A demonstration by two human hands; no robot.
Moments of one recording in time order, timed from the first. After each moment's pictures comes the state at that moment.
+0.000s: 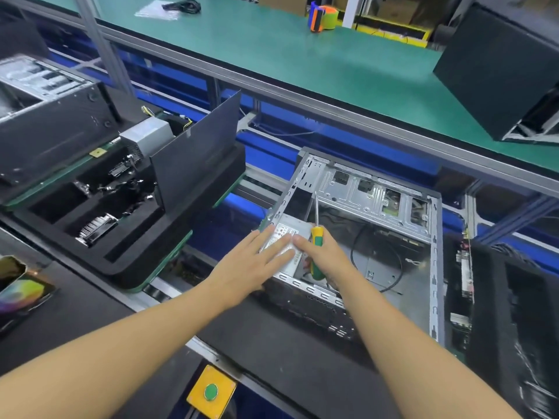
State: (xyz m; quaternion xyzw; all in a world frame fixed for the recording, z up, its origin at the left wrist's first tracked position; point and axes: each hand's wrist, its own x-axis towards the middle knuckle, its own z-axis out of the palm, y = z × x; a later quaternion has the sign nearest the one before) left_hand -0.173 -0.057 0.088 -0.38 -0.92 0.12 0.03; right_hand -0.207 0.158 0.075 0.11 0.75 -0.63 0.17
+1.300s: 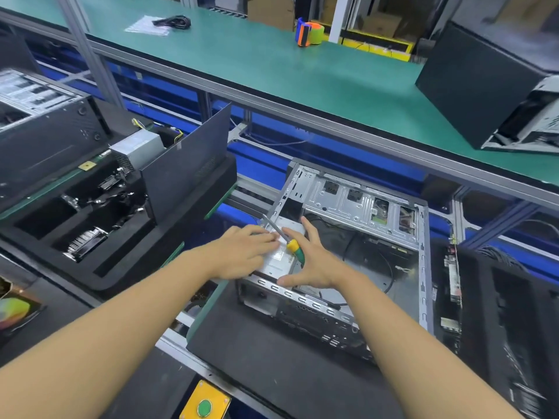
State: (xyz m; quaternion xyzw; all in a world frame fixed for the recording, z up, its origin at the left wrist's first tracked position) left_hand -0.225 -0.059 0.133 -0.35 -0.92 -0.04 -0.17; right_hand -0.213 0.173 0.100 -0.15 0.91 -0.32 0.21
